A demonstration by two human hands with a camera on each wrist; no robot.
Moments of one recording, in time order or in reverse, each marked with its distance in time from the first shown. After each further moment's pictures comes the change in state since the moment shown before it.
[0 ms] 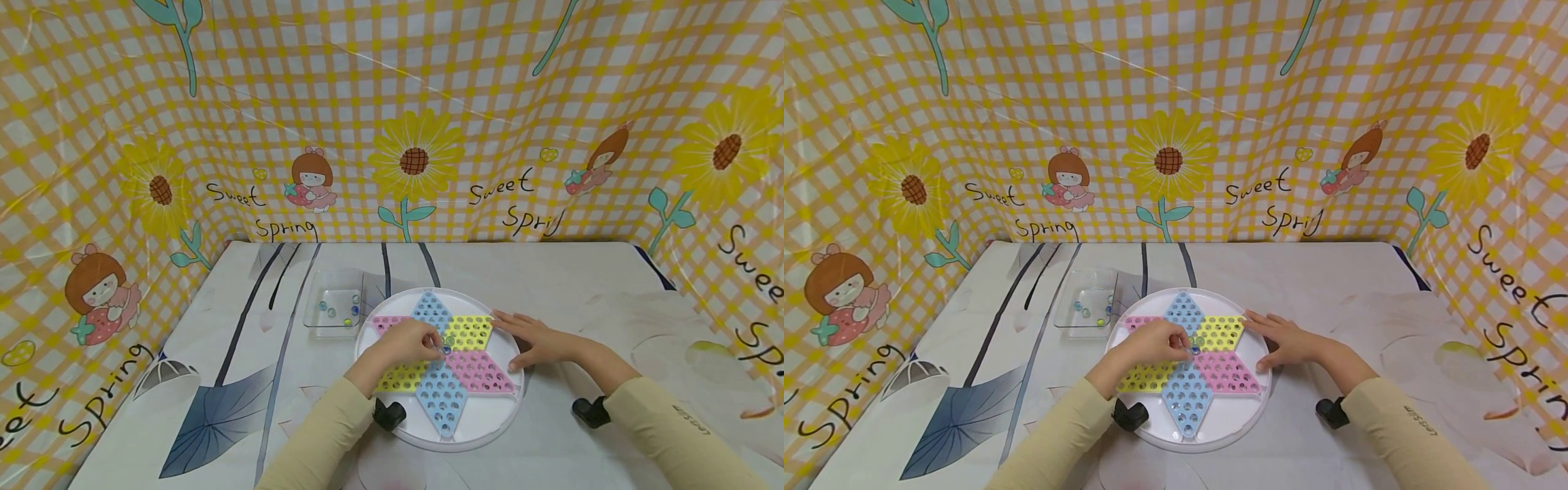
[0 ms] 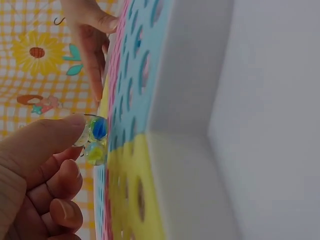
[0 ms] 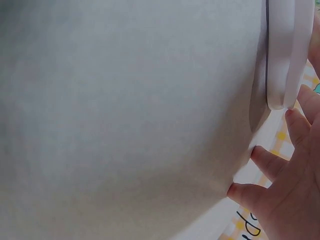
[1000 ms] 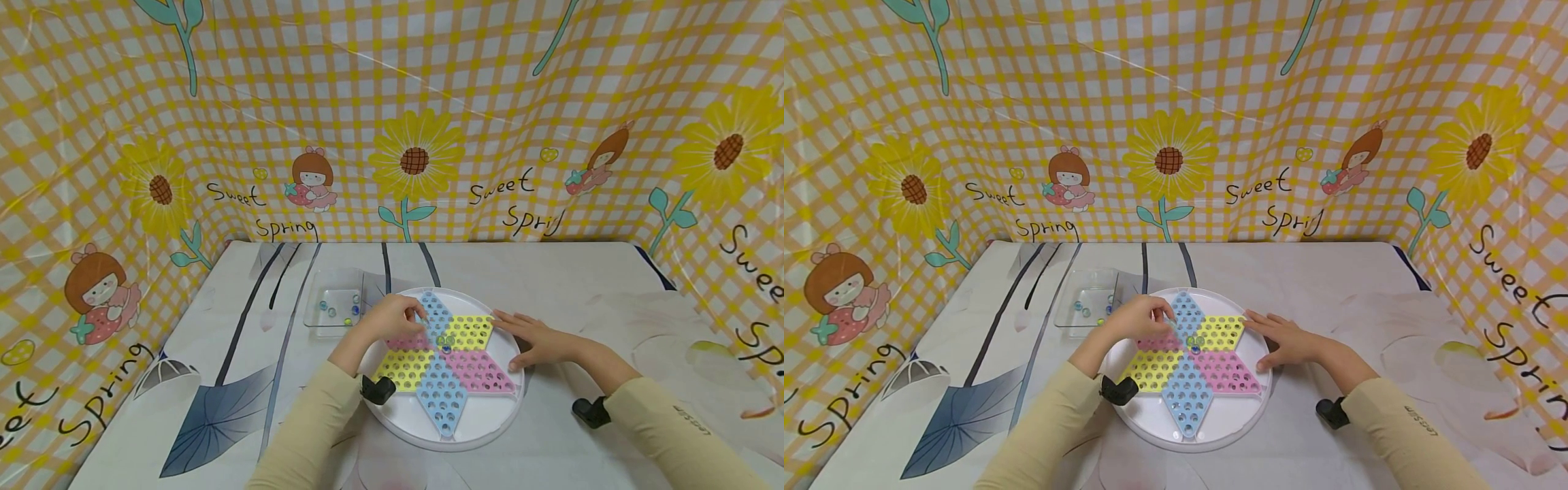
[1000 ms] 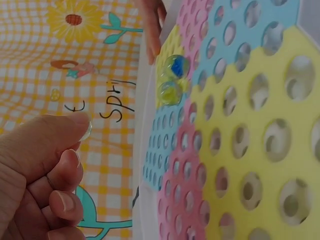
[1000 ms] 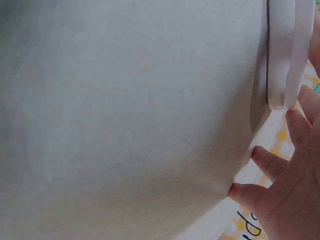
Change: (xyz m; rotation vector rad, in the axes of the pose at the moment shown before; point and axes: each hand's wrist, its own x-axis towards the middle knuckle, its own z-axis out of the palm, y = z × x) left_hand 0.004 -0.018 -0.040 -0.061 0.101 0.095; right_hand 0.001 0.004 0.002 -0.037 0.010 0.004
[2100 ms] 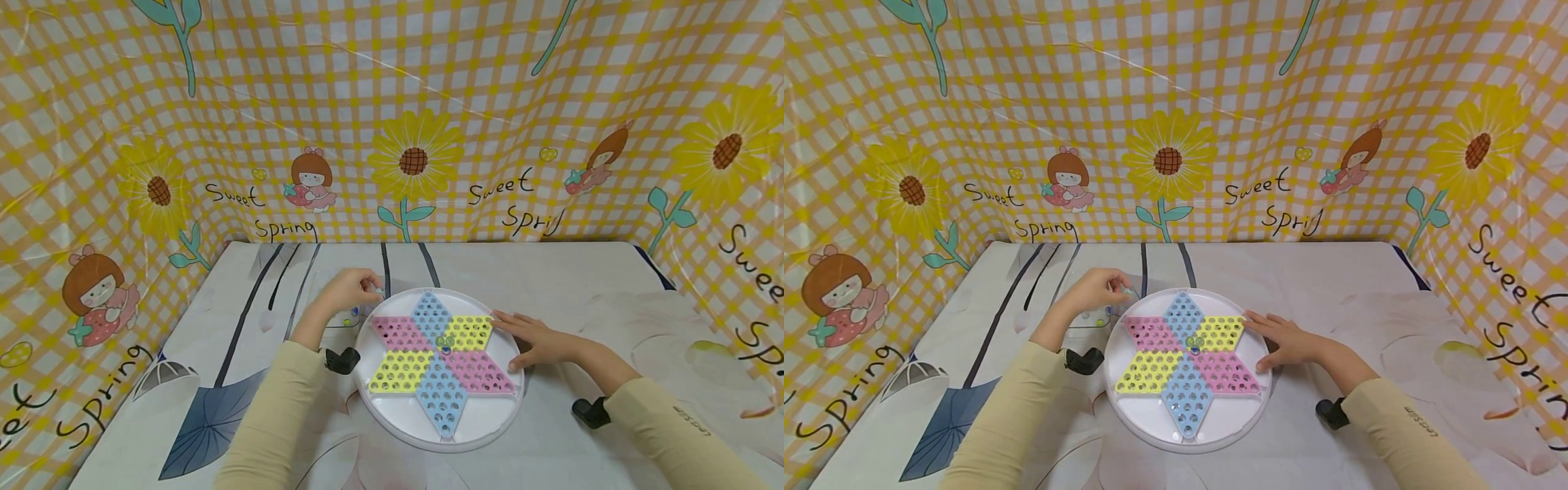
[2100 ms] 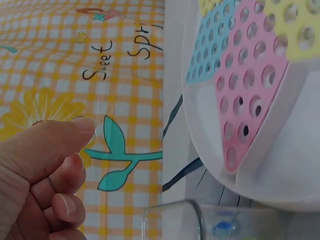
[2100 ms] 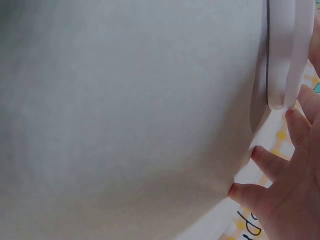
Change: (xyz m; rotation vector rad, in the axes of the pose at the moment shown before) left_hand -0.017 -0.032 -0.064 0.002 0.117 -0.153; right_hand -0.001 -0.003 -0.001 0.013 0.000 0.012
